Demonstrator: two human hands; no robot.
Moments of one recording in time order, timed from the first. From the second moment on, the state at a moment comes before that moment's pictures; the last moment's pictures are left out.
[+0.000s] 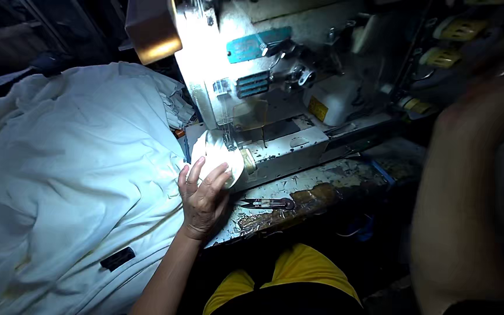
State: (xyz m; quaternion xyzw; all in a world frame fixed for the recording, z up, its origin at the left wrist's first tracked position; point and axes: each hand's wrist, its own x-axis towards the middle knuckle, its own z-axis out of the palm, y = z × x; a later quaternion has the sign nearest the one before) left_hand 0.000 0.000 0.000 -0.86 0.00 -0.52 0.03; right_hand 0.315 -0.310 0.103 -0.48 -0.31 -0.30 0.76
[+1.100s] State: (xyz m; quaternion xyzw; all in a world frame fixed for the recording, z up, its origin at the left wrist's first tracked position) left_hand -0.050 0.062 0.042 -0.75 -0.07 -0.65 0.10; right_hand 0.108 -0.118 0.056 -0.69 -0.57 -0.28 0.35
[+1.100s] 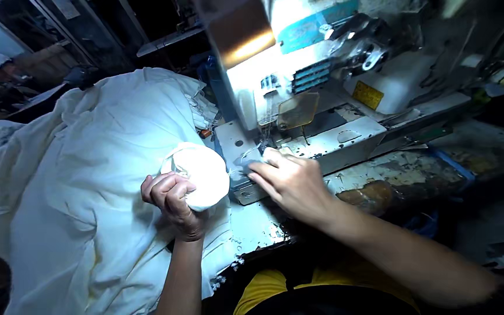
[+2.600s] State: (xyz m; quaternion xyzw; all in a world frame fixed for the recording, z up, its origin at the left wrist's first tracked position) left_hand -0.086 -0.059 0.031 -0.75 -0.17 -0.25 -0.59; right_hand 0.086 -0.193 0.010 -0.59 -0.43 0.19 0.66
